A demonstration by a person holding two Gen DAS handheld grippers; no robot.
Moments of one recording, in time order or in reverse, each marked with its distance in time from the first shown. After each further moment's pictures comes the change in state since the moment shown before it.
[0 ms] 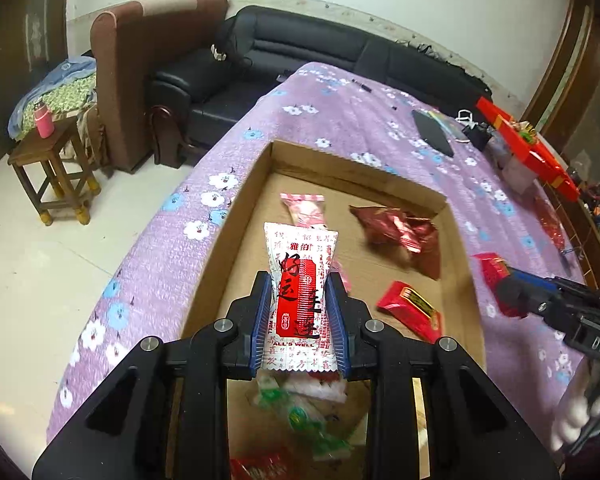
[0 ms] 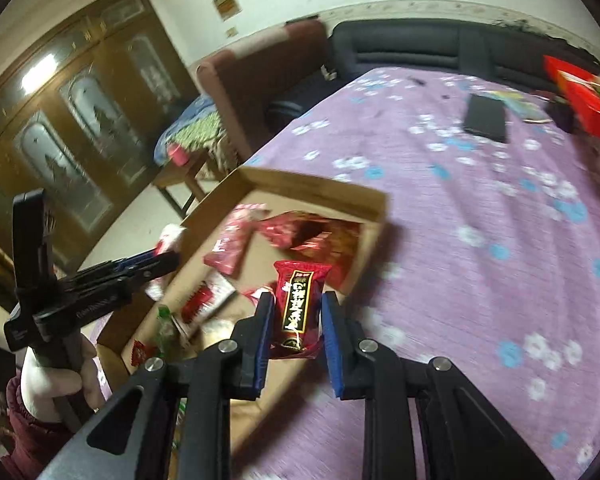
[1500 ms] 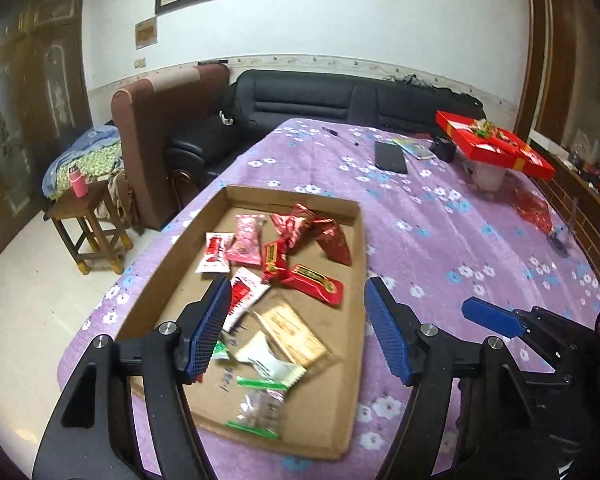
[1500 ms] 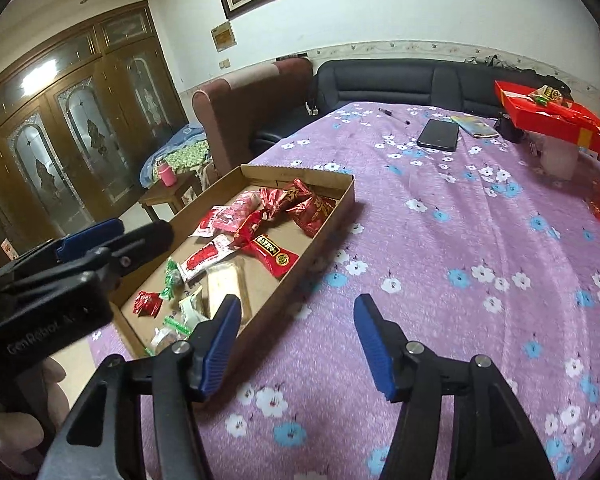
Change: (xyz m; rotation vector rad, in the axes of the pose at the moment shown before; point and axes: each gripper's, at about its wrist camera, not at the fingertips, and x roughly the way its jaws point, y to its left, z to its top) left arm -0.095 -0.129 -0.068 0.120 -0.221 0.147; right arm -0.082 0.011 -0.093 -0.030 -0.175 -0.103
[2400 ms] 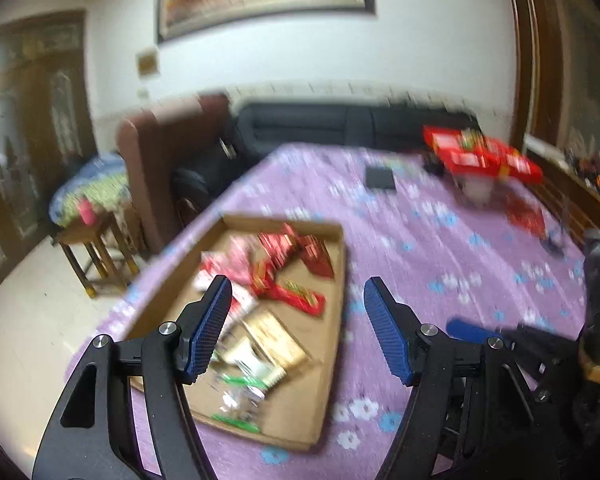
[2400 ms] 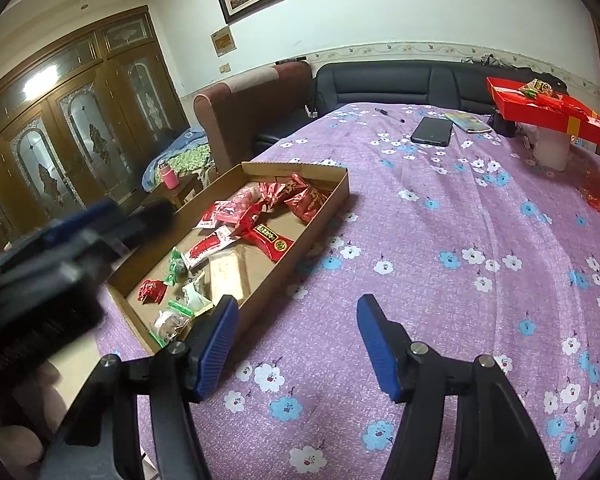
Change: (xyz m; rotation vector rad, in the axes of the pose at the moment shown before) left arm -0.042 -0.026 -0.011 0.018 -0.174 0.050; right arm -0.012 -0.002 -0.016 0.007 -0.013 0.005
